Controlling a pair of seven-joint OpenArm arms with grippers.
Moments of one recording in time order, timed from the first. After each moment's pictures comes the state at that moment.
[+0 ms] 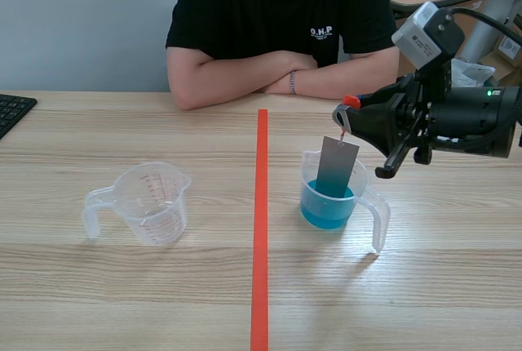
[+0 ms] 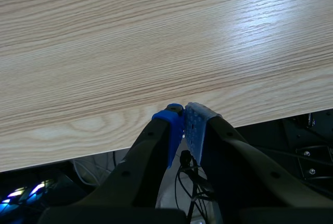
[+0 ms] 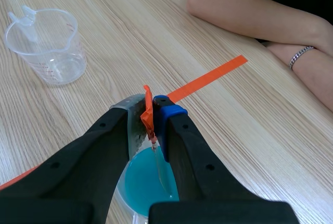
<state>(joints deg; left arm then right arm) 66.9 -24.3 -12.4 104.1 -12.5 -4.5 -9.4 9.1 40.2 -23.5 84.3 27.1 38.7 1.6</state>
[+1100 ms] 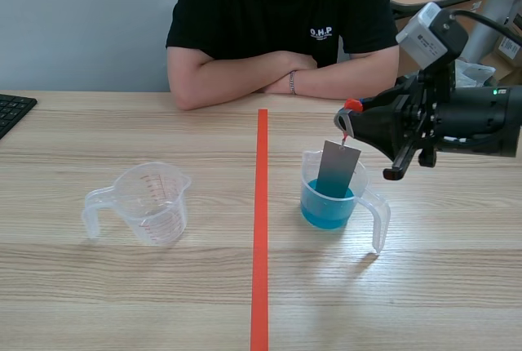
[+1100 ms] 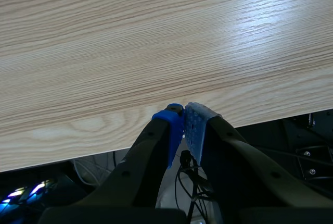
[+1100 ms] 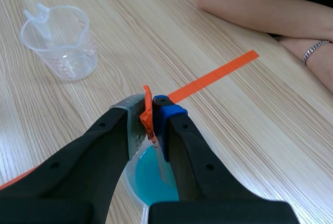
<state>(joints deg) 66.9 -24.3 -12.4 104.1 -12.5 -4.5 -9.4 9.1 41.2 -22.8 84.5 30.3 41.9 -1.1</state>
